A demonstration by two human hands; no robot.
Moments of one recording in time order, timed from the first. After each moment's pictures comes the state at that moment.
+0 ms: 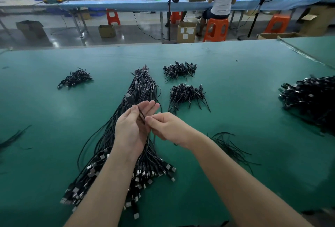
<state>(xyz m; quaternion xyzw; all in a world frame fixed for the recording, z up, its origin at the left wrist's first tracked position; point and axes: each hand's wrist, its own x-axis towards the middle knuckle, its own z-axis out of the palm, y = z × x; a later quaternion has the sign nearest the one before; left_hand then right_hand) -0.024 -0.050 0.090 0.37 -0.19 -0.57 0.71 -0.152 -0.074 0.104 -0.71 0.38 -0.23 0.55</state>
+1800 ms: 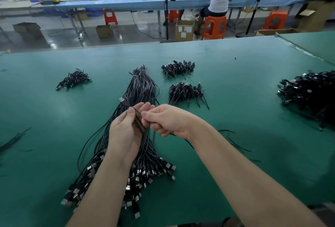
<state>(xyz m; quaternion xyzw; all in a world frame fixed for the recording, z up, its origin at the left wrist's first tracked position) -0.013 -0.038 0.087 0.38 -0.24 -0.56 0.69 -0.153 -0.076 0.141 -0.65 0.39 -0.15 0.63</state>
